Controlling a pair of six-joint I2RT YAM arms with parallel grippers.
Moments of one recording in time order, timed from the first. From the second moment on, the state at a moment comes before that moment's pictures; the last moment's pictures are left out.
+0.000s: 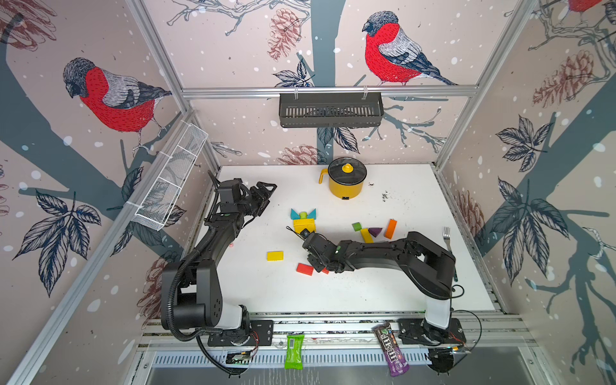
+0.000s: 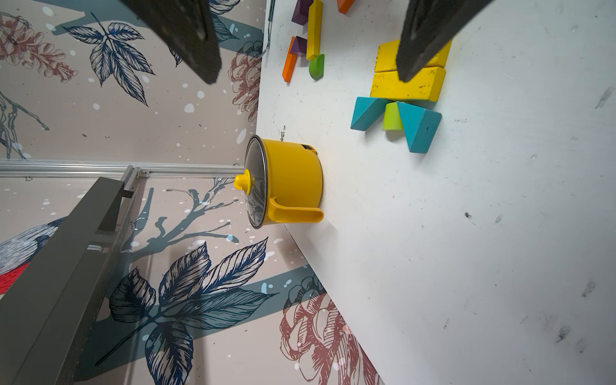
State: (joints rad) left arm 0.04 1.43 0.91 0.04 0.63 -1.00; right arm 1.10 1.91 1.12 -0.23 0.27 0.24
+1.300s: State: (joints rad) left arm -0.20 1.48 0.94 0.02 0.63 -0.95; right arm 0.59 1.65 0.83 -0.29 0.20 0.29
